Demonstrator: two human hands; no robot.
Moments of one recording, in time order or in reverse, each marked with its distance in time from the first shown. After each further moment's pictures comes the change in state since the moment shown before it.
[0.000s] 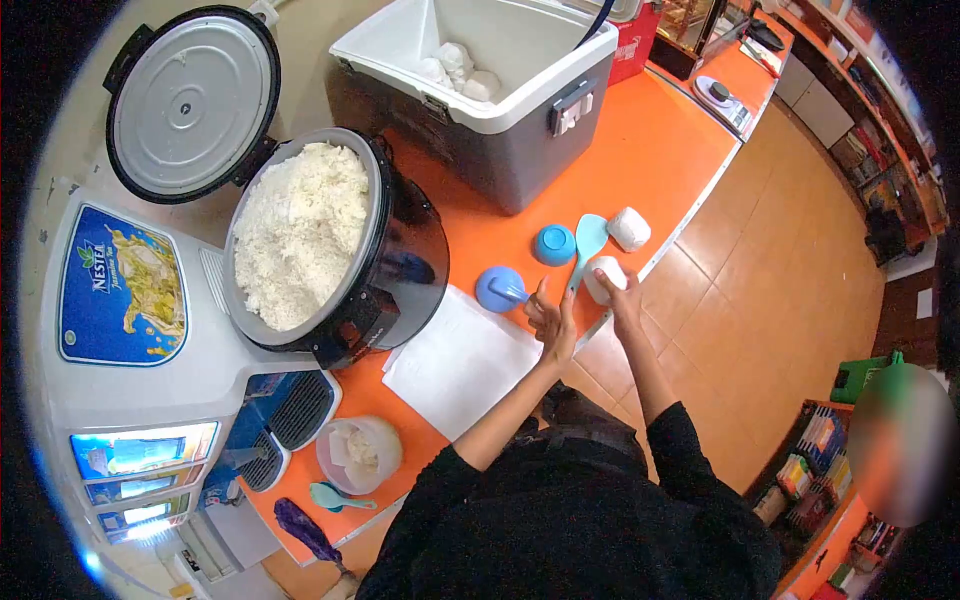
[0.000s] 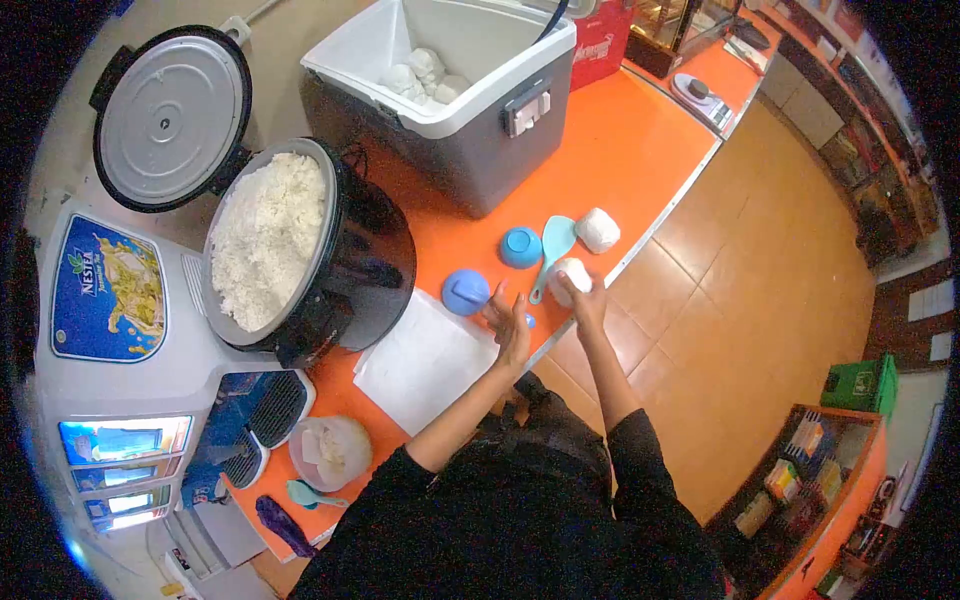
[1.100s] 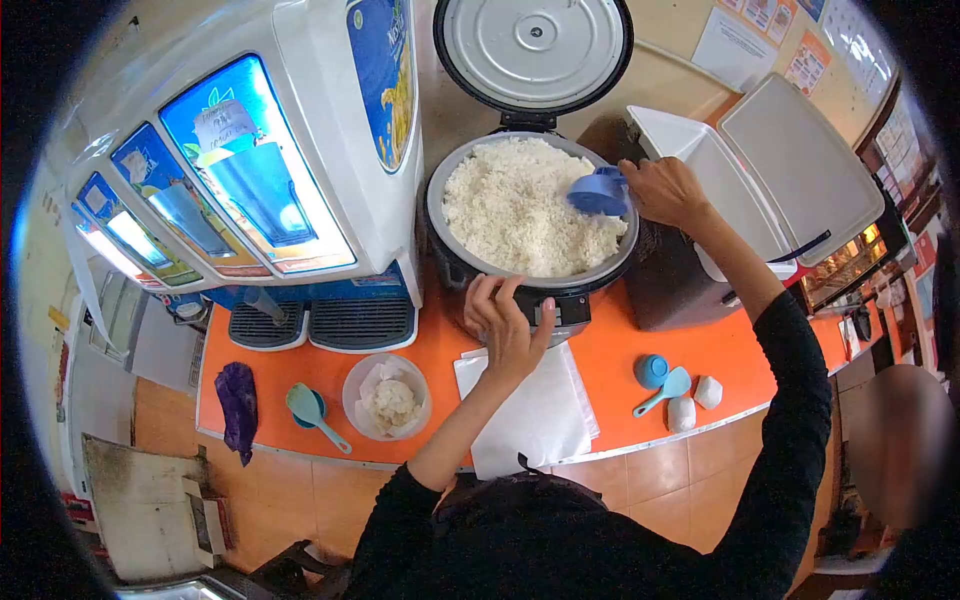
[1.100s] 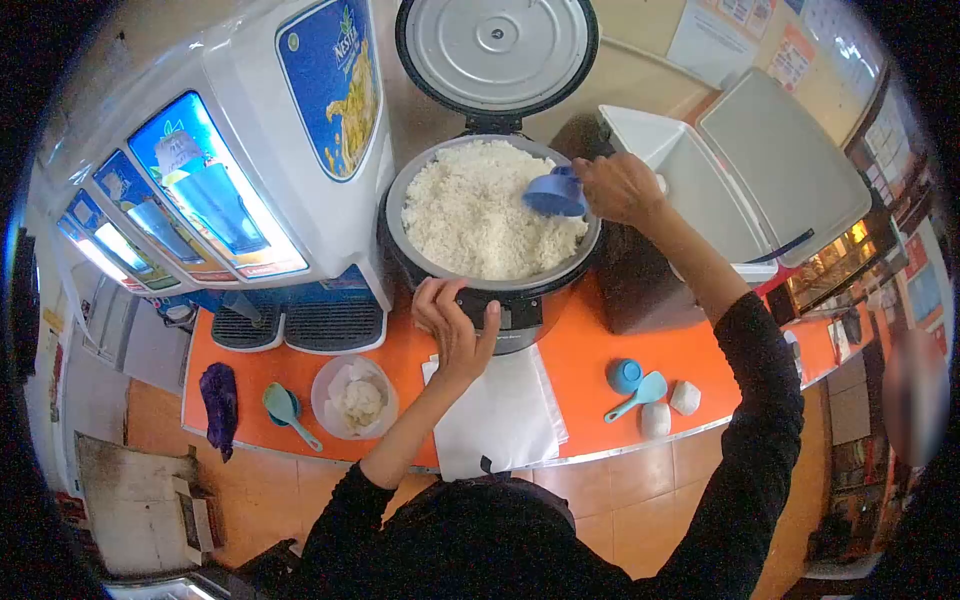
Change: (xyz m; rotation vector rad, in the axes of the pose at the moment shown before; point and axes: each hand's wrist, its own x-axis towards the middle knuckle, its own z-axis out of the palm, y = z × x) left_hand -0.019 0.069 -0.288 0.497 1.069 0.780; right_hand -0.095 -0.346 0.337 -1.598 -0.561 -2.021
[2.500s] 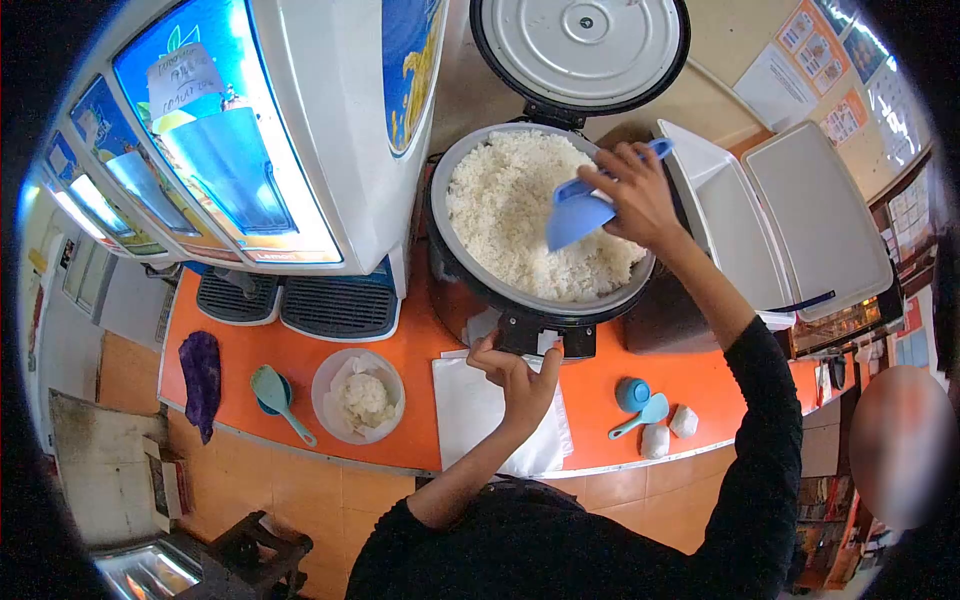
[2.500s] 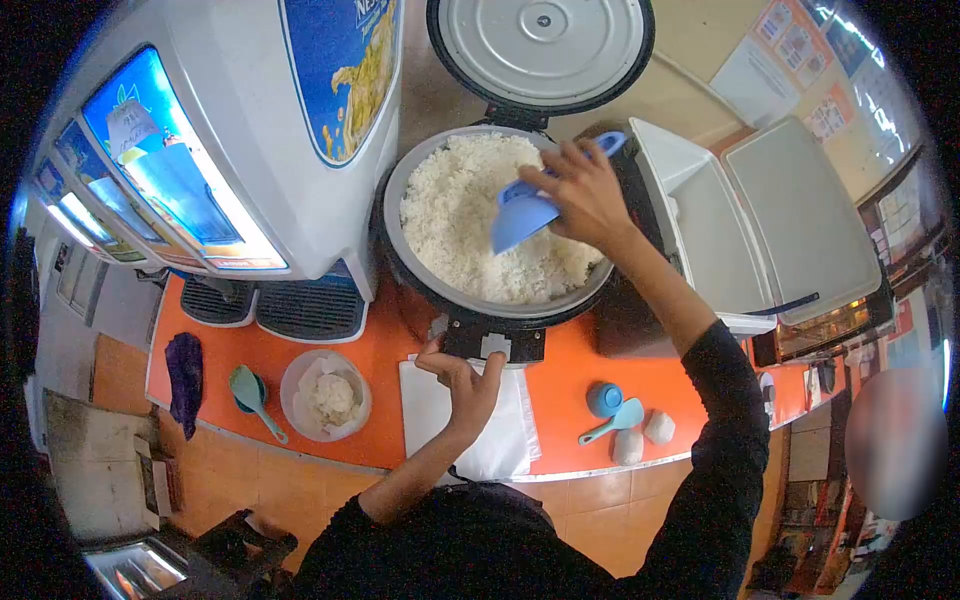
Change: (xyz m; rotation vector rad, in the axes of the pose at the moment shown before) left_hand -0.043 0.032 0.033 -0.389 0.006 -0.824; right_hand 0.054 -0.044 0.003 0.198 0.388 -0.267
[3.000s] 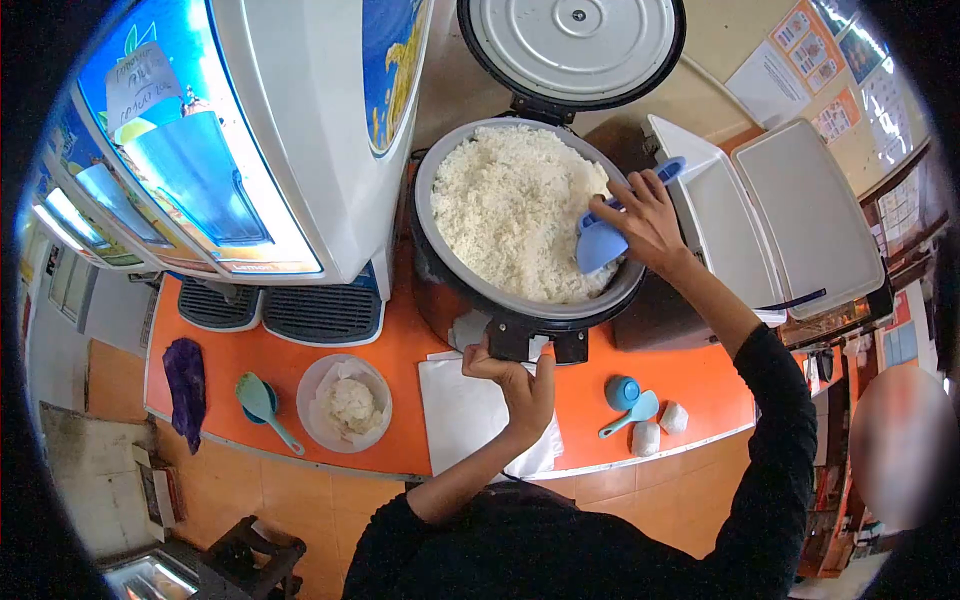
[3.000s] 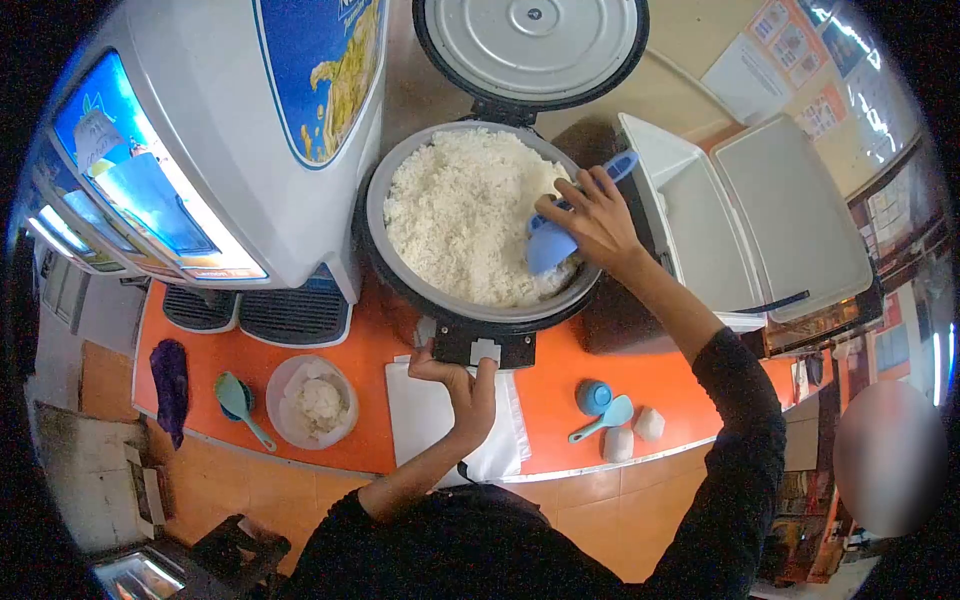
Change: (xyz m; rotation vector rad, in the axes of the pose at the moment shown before) left_hand 0.000 -0.001 0.016 -0.161 0.062 0.160; right_hand -0.043 0.005 0.016 -0.171 -0.117 -0.035
